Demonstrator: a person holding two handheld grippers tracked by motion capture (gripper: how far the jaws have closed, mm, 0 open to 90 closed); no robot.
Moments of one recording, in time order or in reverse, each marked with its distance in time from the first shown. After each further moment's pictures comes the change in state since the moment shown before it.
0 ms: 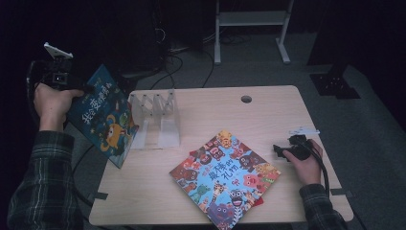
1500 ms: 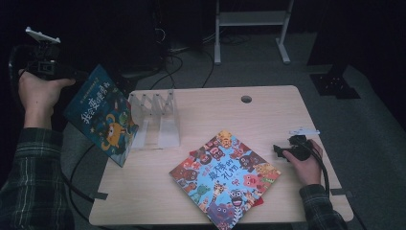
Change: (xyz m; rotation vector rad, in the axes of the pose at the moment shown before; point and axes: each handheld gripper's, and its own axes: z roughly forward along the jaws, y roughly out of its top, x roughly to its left) left arm -0.012 0.013 -0.042 -0.119 0.007 0.110; right arm 0.000 -0.001 -0.001 0.001 0.000 -0.001
